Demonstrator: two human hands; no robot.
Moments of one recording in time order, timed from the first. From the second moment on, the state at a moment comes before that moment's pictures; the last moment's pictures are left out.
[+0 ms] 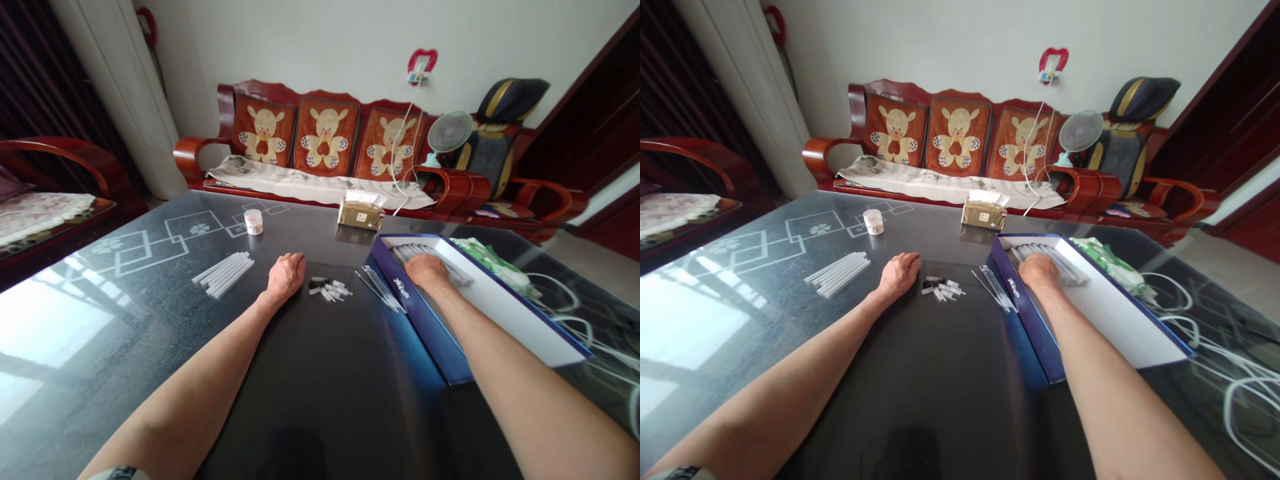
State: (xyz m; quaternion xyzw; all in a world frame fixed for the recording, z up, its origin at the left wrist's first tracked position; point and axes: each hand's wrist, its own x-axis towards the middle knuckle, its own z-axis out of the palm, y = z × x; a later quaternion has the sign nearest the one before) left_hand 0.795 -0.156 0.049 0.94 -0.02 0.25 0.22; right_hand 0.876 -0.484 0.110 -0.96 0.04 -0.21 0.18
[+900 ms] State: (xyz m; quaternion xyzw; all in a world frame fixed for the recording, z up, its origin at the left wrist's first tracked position) left_hand 0.787 -0.169 0.095 0.77 -0.07 0.18 0.61; right_hand 0.774 -0.363 0.073 -0.84 -0.16 -0.18 0.49
